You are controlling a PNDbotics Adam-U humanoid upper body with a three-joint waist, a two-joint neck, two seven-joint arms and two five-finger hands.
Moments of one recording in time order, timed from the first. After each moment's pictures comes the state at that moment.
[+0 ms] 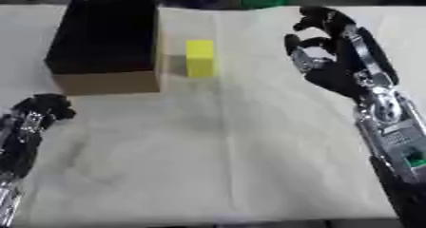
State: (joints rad) left arm -0.18 0.18 -0.08 -1.68 0.05 -0.06 -0.09; right arm -0.29 -0.49 0.07 -1.84 -0.05 0.01 -0.02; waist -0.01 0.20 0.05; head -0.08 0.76
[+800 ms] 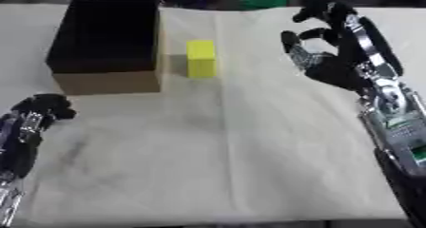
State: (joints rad) left arm -0.18 0.18 -0.08 -1.68 0.05 -0.06 -0.09; right arm -0.37 -0.58 0.09 -1.87 -0.05 0.01 0.01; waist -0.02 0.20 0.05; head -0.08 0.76
